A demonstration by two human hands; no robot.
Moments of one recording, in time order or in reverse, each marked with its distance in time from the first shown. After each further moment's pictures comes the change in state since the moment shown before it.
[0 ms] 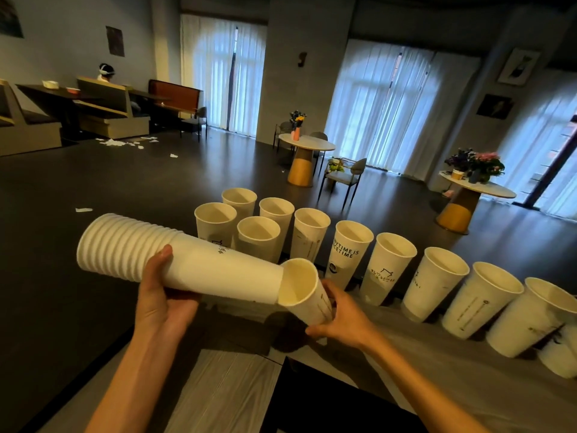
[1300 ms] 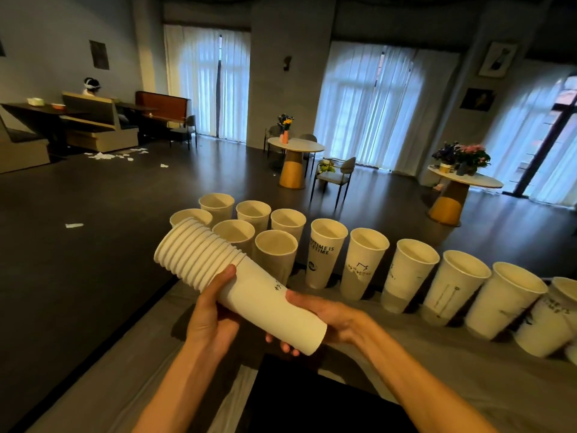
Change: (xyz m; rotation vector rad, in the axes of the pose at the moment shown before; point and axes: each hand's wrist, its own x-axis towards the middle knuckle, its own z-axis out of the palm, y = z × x) left_hand -0.040 -0.086 0.032 0.123 -0.046 -0.178; right_hand -0.010 -0.016 -0.018 0.781 -0.781 0.274
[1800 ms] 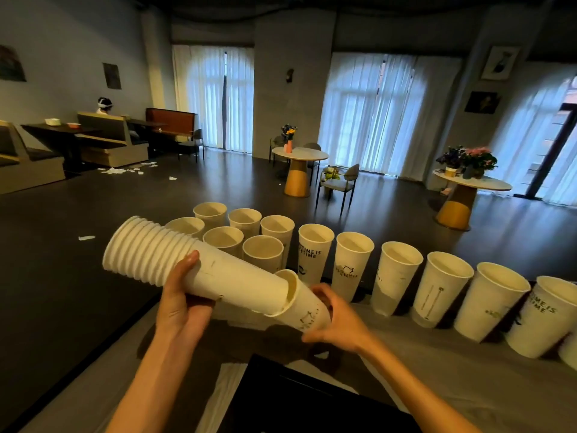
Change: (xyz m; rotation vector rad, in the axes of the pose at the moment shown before) left_hand -0.021 0.018 0.028 0.001 0.054 0.163; right_hand -0.048 0.037 -0.032 -0.669 0.724 -0.356
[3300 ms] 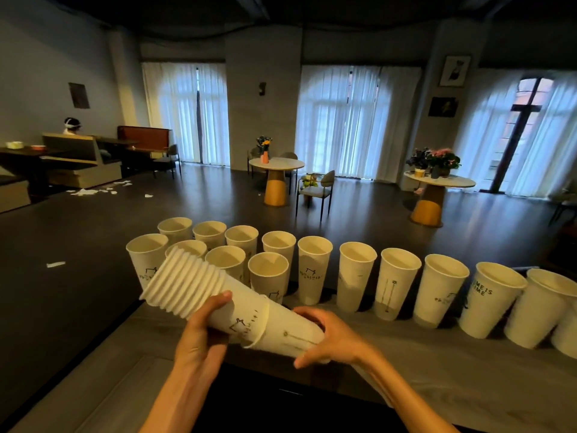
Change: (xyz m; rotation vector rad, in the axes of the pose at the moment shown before) left_hand -0.055 -0.076 0.027 0.189 -0.010 -0.132; right_hand -0.049 0.026 -0.042 0.049 -0.148 0.045
